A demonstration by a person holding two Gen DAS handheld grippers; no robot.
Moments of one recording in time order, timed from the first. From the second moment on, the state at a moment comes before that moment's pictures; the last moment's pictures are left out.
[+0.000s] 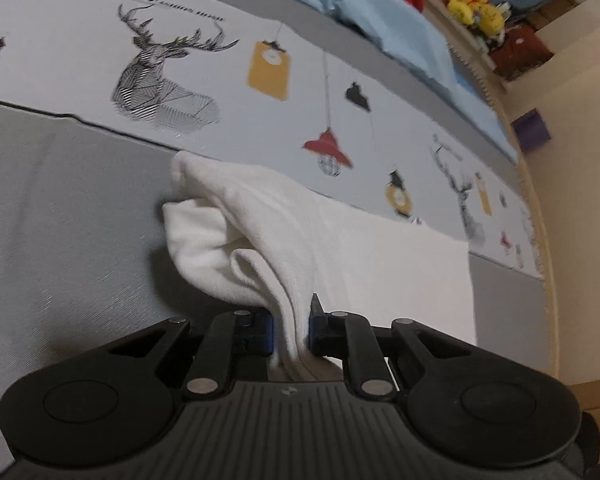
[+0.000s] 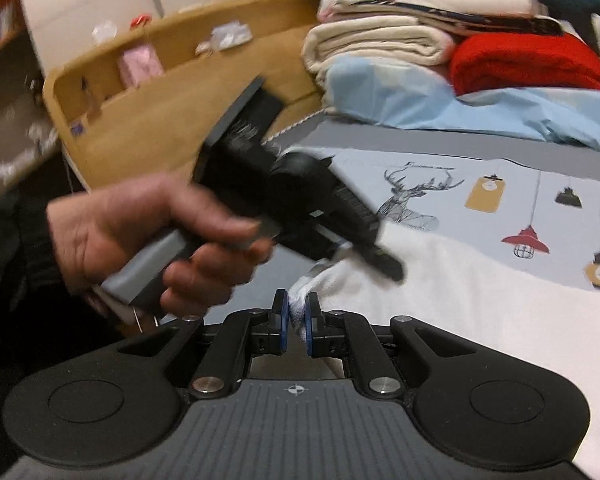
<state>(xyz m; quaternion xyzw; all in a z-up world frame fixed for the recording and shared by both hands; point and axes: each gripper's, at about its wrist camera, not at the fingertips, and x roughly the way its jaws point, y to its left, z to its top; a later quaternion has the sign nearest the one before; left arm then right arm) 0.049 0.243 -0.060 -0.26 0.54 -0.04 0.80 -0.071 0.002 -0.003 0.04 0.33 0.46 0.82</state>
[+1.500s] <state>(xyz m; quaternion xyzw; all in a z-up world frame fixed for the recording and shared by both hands) 0.059 -0.035 -0.122 0.10 0.61 -0.27 0.74 -0.038 -0.308 -0.126 0.28 0.56 -0.02 0.78</state>
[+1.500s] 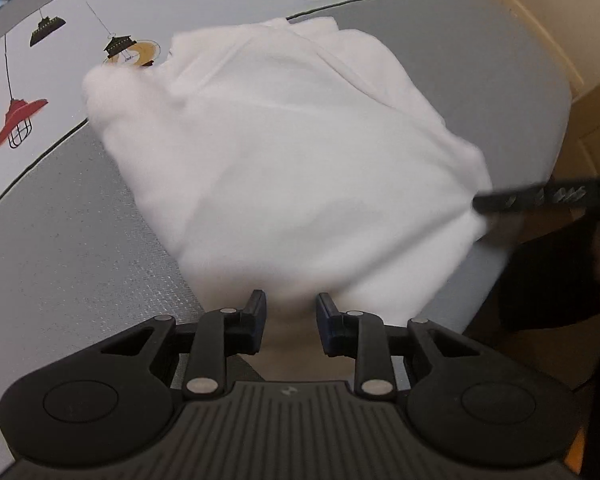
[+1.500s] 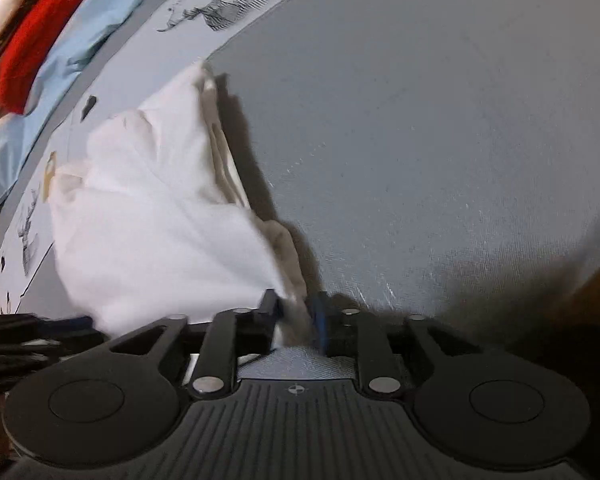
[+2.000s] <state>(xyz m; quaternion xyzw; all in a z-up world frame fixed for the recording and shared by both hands) 0.088 0.040 -0.084 -0.05 0.55 -0.20 0.81 0.114 -0.296 -0.103 0.23 0.47 0.06 0.85</state>
